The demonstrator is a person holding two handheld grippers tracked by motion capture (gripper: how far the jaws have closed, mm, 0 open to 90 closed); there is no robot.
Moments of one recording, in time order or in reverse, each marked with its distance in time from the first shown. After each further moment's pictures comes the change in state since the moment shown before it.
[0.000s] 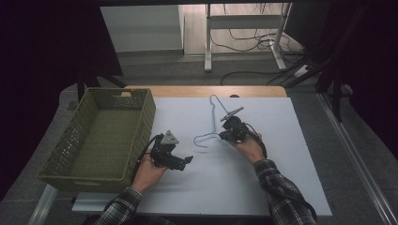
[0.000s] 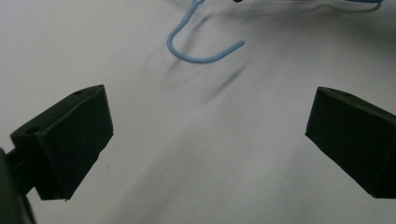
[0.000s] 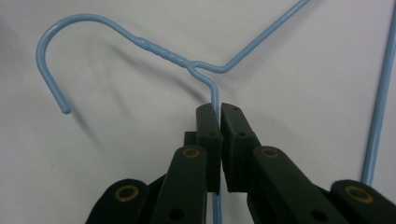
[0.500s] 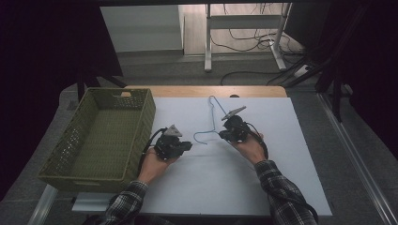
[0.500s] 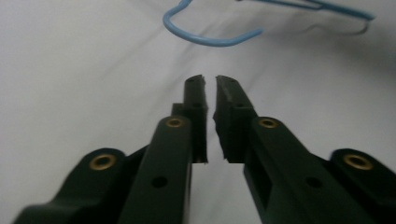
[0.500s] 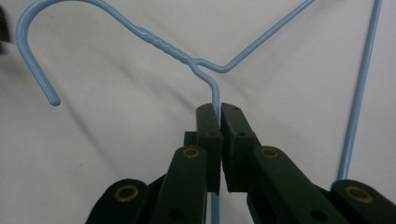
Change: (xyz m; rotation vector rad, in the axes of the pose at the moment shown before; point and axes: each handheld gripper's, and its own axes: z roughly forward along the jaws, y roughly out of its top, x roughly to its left) left arm 0.012 0.019 0.022 0.044 -0.075 0.008; right arm 0.006 0.002 -0.014 -0.040 0.011 0.001
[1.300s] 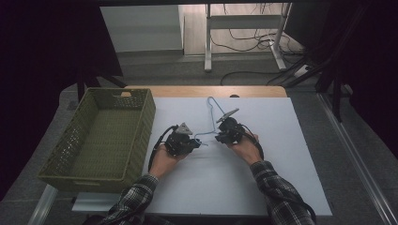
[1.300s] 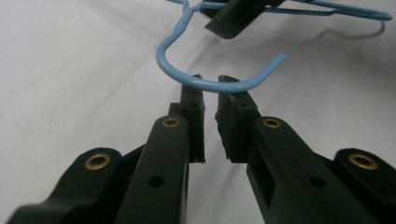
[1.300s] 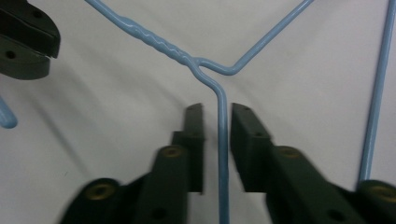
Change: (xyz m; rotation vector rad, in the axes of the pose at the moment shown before) left arm -0.002 0.014 0.024 -0.032 -0.033 0.039; right arm 0.008 0.002 0.019 0.053 -0.030 -0.021
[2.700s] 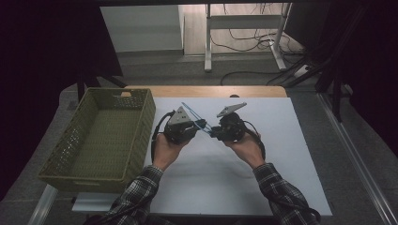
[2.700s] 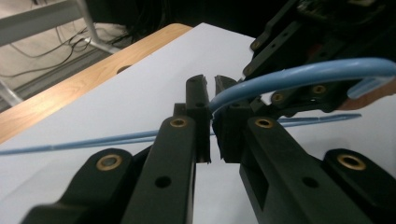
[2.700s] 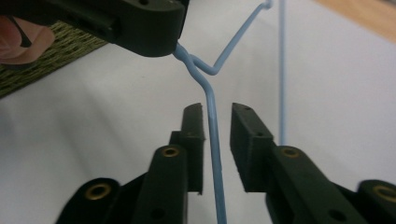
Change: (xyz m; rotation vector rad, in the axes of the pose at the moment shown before) left arm -0.017 0.050 -0.052 -0.298 0.048 0.074; right arm 0.030 0.021 -0.066 -0.196 0.111 -0.002
